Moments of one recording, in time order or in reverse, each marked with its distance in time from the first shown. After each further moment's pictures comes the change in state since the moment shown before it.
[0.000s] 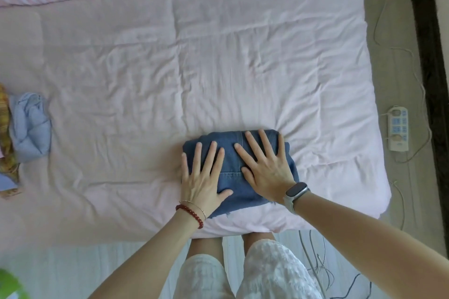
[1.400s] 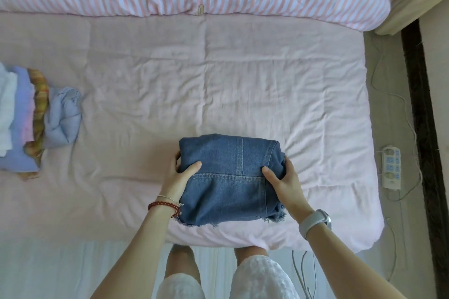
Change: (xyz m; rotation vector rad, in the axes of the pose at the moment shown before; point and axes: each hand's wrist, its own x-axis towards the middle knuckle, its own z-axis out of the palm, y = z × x) left_hand -0.016 -0.068 -0.020 -1.729 0.084 -0.701; right_hand -0.013 -0.010 -0.038 1.390 0.070 0.709
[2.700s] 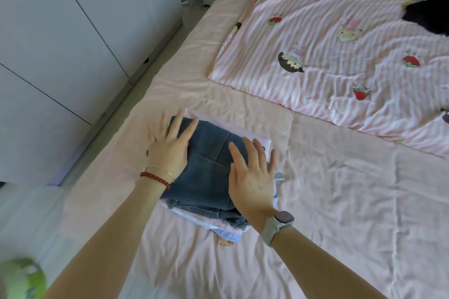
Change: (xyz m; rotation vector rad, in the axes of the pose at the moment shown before) left_hand 0.103 0.200 -0.579 1.299 0.550 0.547; right_hand -0.072 -0.280 0.614 -0.990 0.185 -1.090
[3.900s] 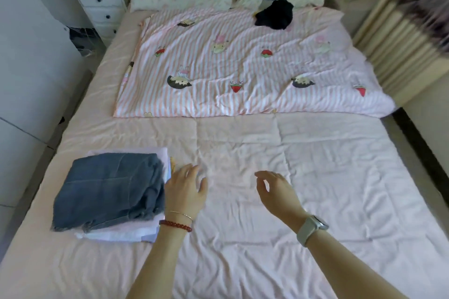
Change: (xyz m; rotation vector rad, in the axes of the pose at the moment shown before) left_hand -0.108 0.270 -0.042 -0.359 0.010 0.226; right_hand -0.143 0.209 -0.166 0.261 -0.168 0.529
